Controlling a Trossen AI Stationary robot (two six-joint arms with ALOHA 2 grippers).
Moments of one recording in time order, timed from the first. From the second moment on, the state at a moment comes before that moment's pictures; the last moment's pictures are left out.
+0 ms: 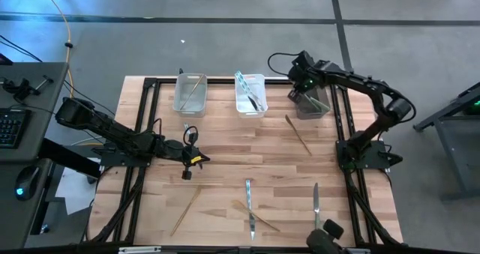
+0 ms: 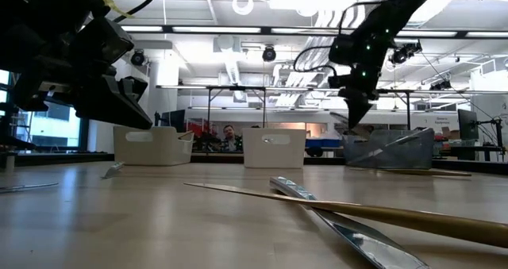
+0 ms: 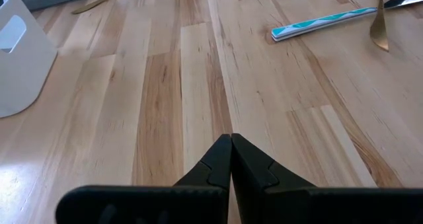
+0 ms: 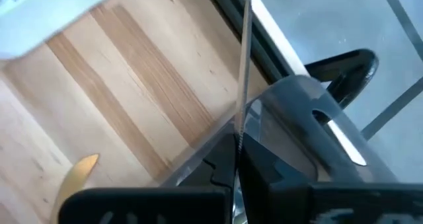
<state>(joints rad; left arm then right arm) -0.24 1.19 0.20 0.45 -0.19 0.07 -0.84 1.57 1.11 -0.68 0.08 -0.27</state>
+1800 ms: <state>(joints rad) -0.24 1.19 0.20 0.46 -0.19 0.08 -0.86 1.39 1.11 -0.67 0.15 -0.22</state>
